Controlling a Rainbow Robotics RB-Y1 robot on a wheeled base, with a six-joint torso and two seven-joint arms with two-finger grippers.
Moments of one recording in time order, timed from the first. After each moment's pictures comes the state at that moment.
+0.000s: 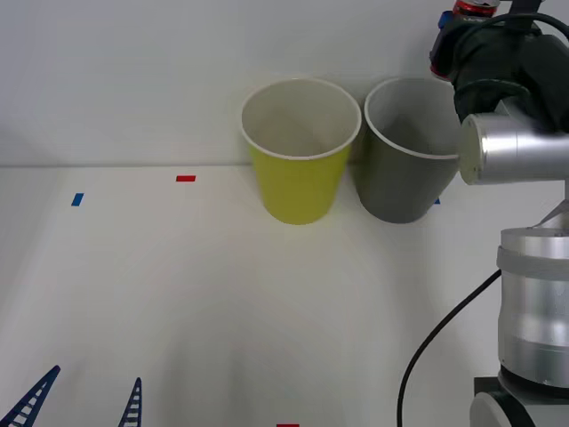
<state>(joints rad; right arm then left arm) -0.56 -0.10 -0.14 -1.92 0.12 0.77 1.34 0.97 0.44 -0.28 -1.97 0.28 -0.63 -1.80</state>
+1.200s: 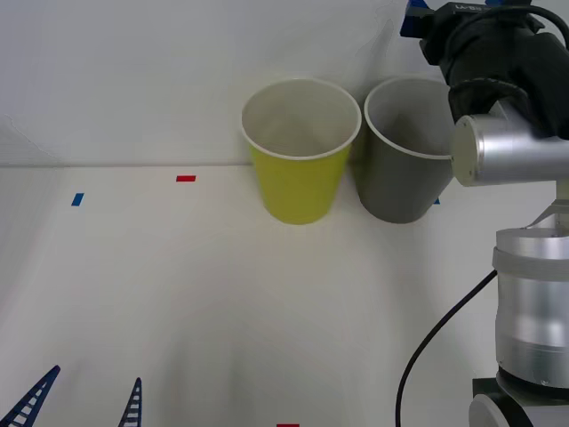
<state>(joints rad) -0.56 -0.10 -0.12 -1.92 0.08 0.68 1.35 0.97 0.44 -0.28 -1.97 0.28 -0.63 -1.80</state>
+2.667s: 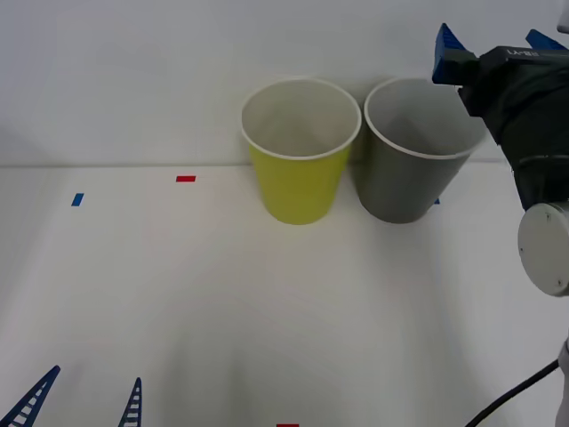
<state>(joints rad) -0.22 -0.16 -0.07 -2.42 -0.03 0.89 1.34 0.97 0.44 -0.28 -1.97 0.28 -0.63 -1.80</state>
